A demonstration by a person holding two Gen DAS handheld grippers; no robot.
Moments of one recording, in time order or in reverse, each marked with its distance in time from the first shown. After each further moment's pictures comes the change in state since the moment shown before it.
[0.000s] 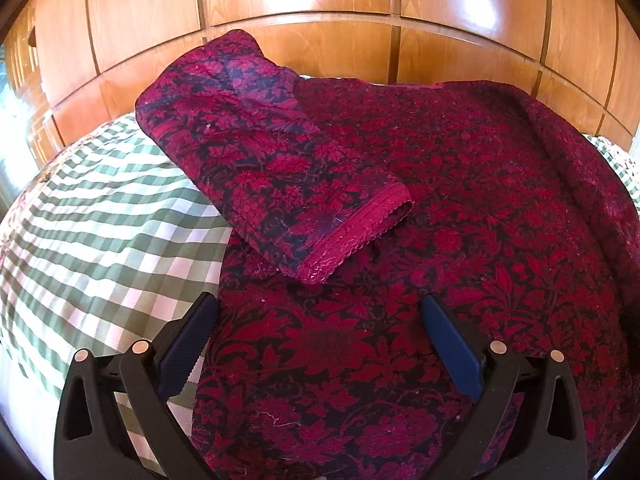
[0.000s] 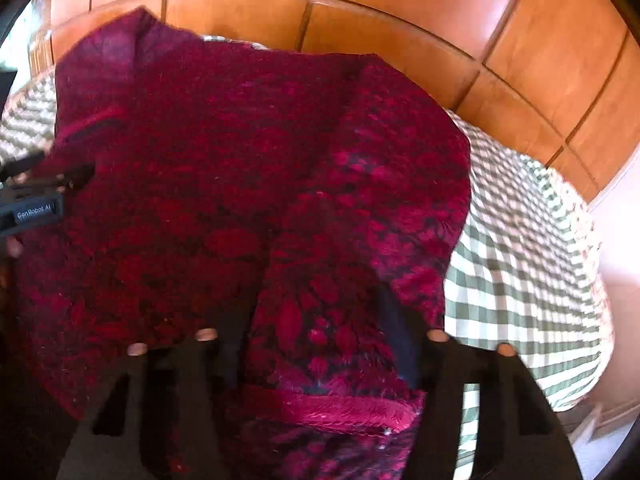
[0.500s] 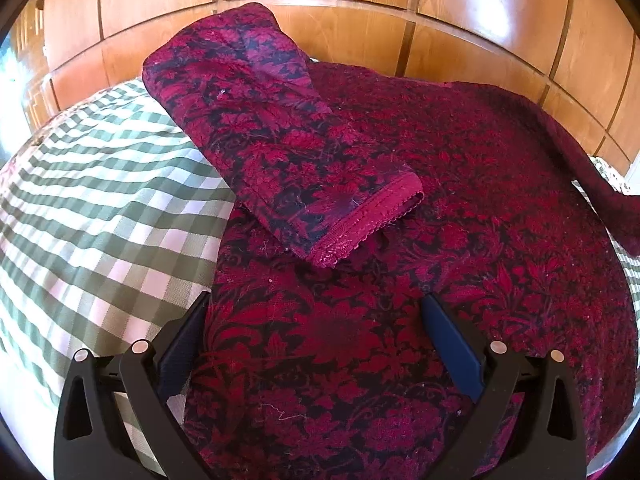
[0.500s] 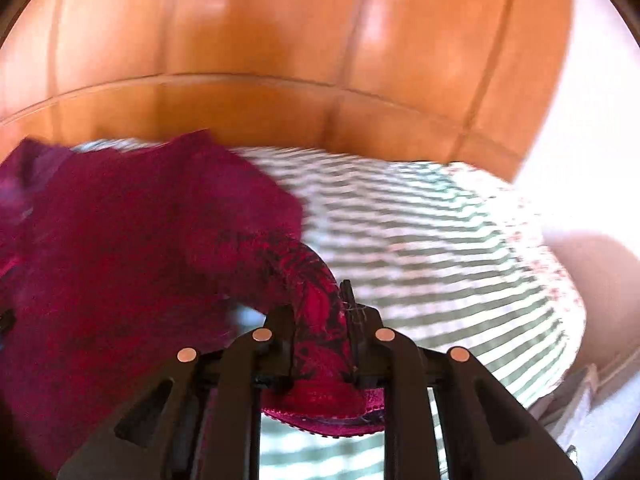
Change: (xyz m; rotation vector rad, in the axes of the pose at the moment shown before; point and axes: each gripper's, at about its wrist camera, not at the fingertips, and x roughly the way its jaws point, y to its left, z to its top) left arm 0.001 0.012 -0.006 -0.091 0.049 -0.058; right arm -0.022 -0.154 0.041 0.262 -0.165 -0.277
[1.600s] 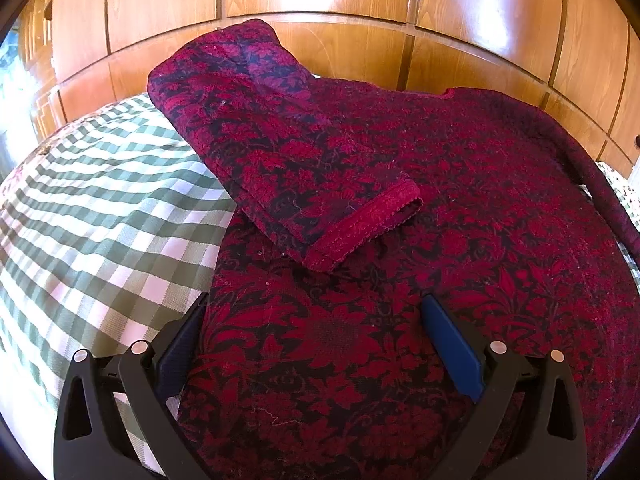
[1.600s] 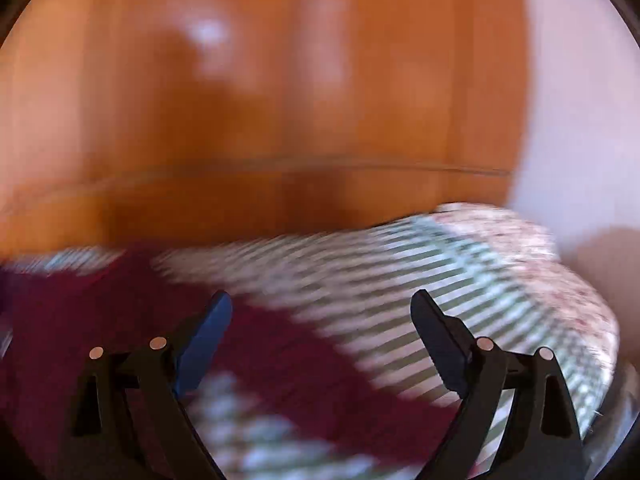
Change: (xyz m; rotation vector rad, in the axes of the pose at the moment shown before) left arm -0.002 -0.004 -0.004 0.008 -0.068 0.023; right arm 0.039 0.011 0.056 0.094 -0.143 0.183
